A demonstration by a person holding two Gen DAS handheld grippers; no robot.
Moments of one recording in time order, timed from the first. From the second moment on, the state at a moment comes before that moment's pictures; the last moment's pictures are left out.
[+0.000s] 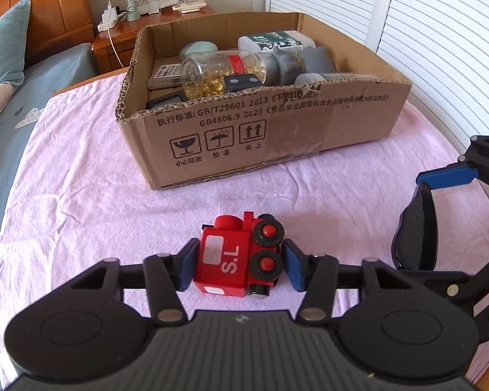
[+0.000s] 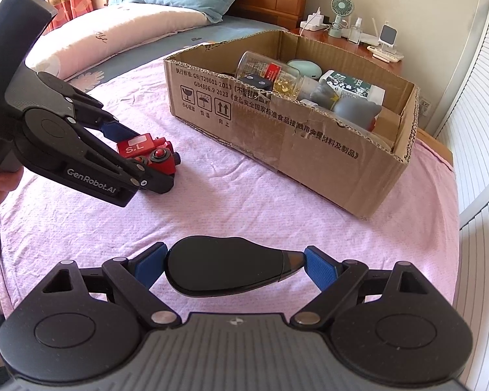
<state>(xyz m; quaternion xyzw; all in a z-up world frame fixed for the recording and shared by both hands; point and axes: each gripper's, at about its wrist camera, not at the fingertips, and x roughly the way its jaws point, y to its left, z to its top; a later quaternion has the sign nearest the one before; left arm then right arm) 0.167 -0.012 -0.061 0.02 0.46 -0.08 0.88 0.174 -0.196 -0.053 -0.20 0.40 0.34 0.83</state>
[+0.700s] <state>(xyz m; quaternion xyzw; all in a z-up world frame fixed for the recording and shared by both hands) 0.168 0.001 0.012 0.09 0.42 -0.14 0.89 0.215 -0.200 0.013 -0.17 0.34 0.33 0.86</state>
